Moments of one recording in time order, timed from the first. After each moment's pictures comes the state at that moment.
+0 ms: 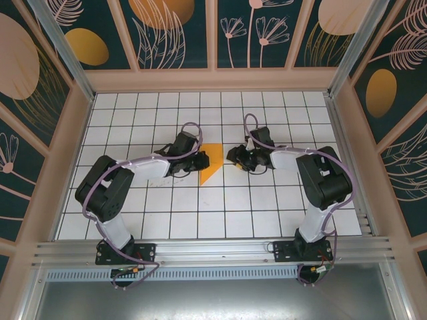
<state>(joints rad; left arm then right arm) -0.60 1.76 0.95 -0.04 0.24 -0.67 0.43 1.79 0.90 -0.01 -0.52 0.85</state>
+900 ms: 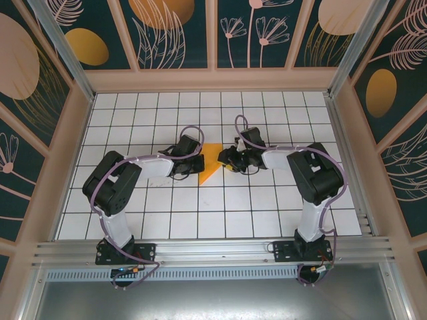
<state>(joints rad) -0.60 1.83 0.95 -0.09 0.12 -0.66 0.49 1.88 0.95 0.05 -0.60 0.91</state>
